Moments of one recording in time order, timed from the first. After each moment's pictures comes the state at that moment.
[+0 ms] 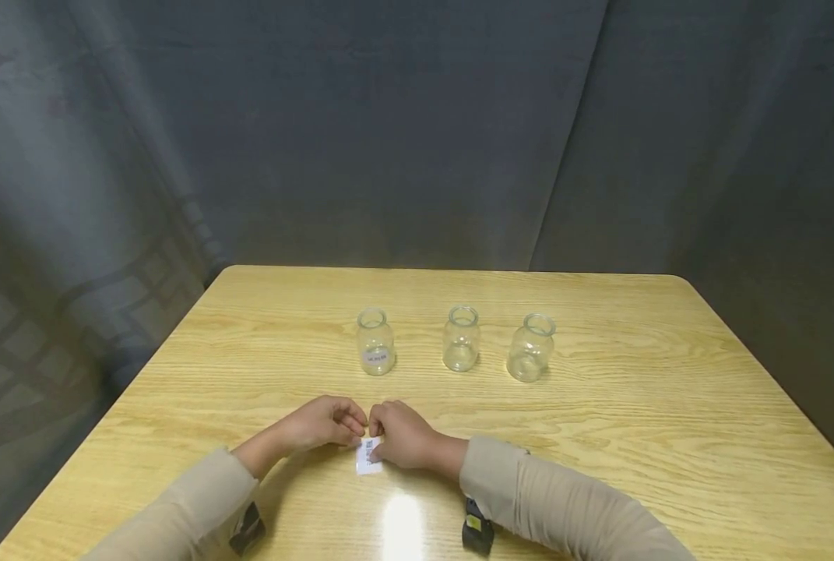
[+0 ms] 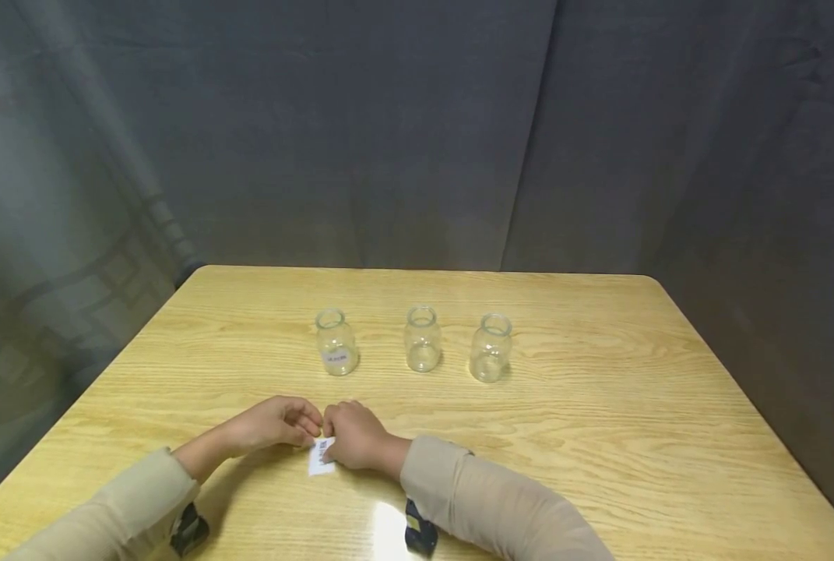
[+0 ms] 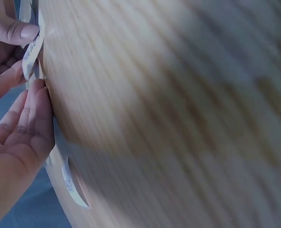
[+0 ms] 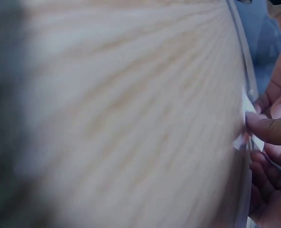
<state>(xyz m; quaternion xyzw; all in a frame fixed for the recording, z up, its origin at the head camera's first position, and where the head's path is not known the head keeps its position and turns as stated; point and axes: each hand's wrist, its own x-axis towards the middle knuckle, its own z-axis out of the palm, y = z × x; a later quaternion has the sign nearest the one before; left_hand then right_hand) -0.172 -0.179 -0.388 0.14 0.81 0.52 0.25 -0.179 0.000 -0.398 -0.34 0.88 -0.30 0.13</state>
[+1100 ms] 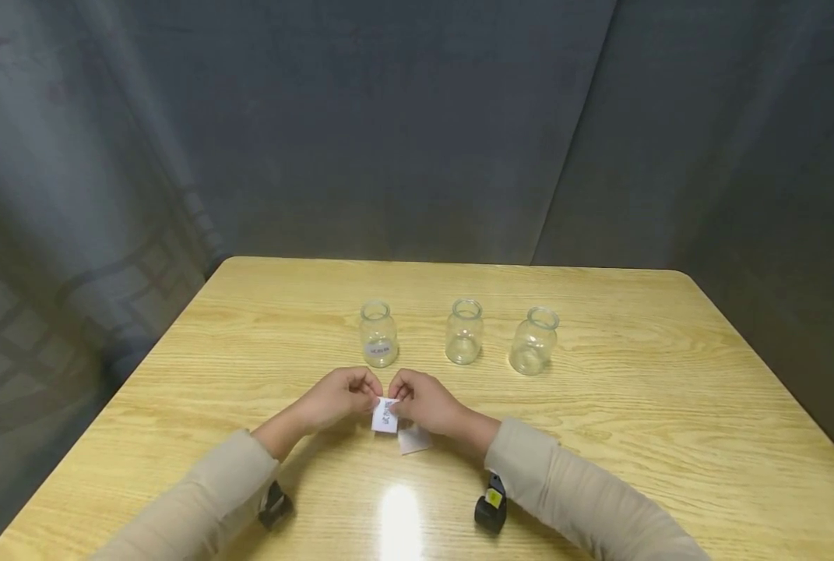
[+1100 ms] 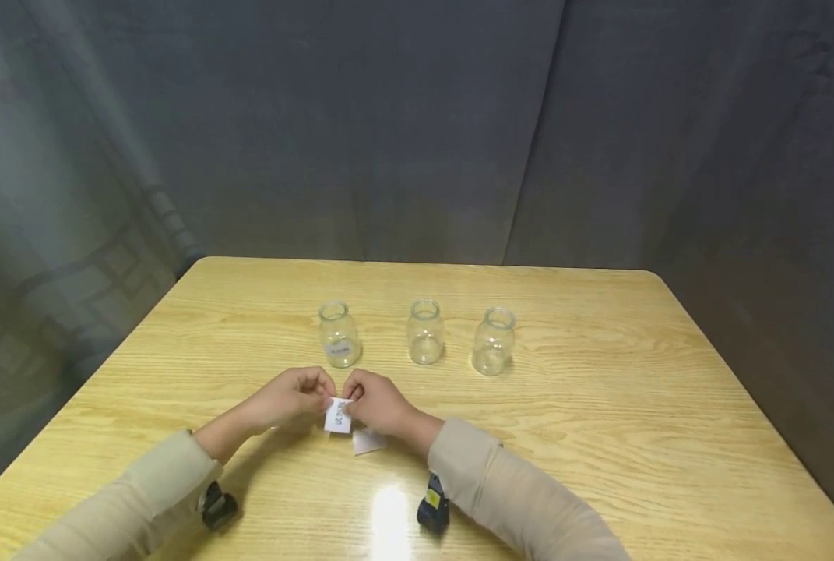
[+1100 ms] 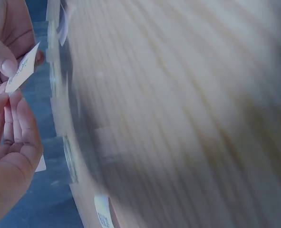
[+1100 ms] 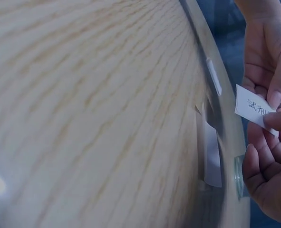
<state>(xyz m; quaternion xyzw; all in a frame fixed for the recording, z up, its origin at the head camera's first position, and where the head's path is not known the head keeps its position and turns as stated) -0.182 -0.159 -0.375 0.15 0.80 0.55 0.17 -0.197 0.020 -0.385 -0.25 0.81 -0.51 0.17</state>
